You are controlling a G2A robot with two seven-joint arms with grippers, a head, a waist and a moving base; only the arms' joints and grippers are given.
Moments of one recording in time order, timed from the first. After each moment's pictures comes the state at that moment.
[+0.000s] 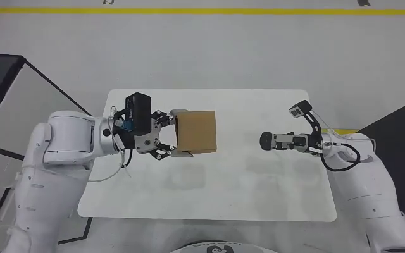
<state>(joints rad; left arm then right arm) 1.26 -0.95 -1.45 -2.09 0.40 -1.01 -0.76 -1.30 -0.95 1.40 -1.43 0.63 -0.40 1.42</state>
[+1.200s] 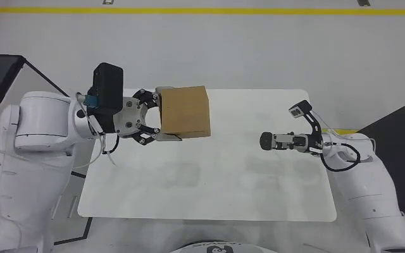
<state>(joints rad) 1.13 -0.92 -1.49 -2.06 0.19 -0.99 -0.81 -1.30 -0.95 1.40 -1.43 0.63 -0.40 1.42</state>
